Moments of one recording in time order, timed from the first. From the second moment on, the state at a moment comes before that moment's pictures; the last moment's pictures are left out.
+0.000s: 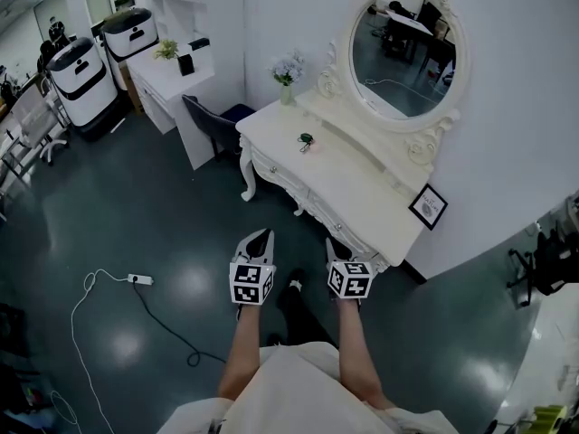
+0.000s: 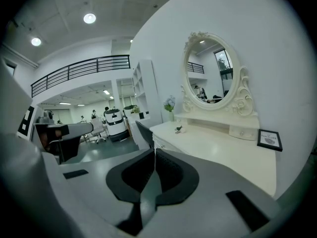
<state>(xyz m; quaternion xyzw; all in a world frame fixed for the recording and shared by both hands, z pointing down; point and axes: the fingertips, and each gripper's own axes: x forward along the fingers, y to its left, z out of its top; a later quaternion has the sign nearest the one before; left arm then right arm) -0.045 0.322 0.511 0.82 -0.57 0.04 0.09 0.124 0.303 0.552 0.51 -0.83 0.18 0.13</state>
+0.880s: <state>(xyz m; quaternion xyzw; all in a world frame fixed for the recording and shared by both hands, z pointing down) -0.080 0.108 0.515 0.82 -0.56 0.09 0.08 0.079 0.084 0.552 0.49 -0.84 0.18 0.14</state>
